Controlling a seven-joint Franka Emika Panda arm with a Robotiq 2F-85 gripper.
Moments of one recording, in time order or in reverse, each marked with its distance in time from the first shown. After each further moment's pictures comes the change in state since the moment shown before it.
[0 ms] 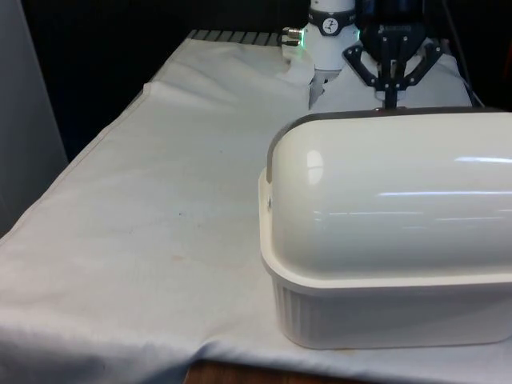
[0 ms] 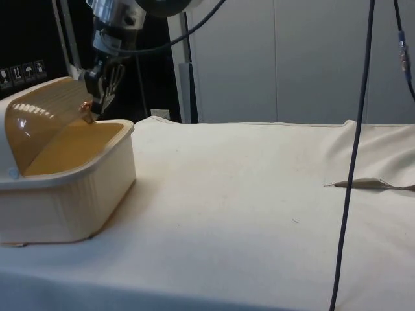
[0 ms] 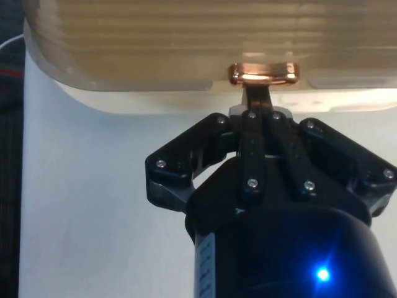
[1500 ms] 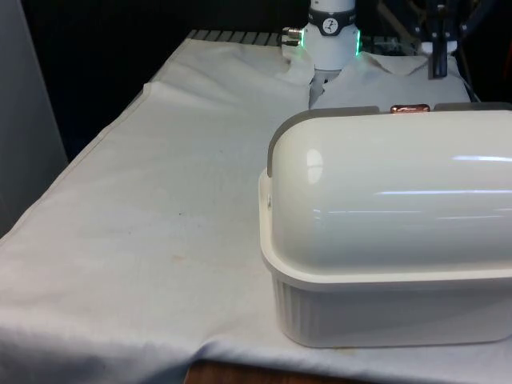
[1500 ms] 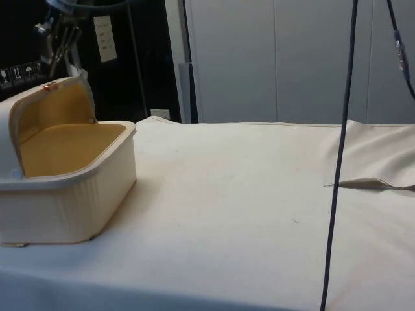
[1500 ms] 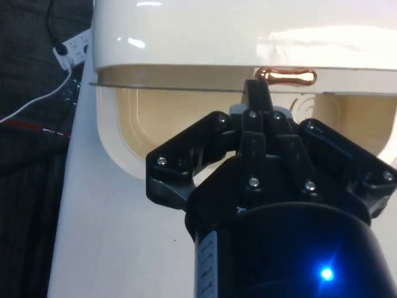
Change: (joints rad) arm 0.019 0.039 0.012 0.230 -0.003 -0.060 0.031
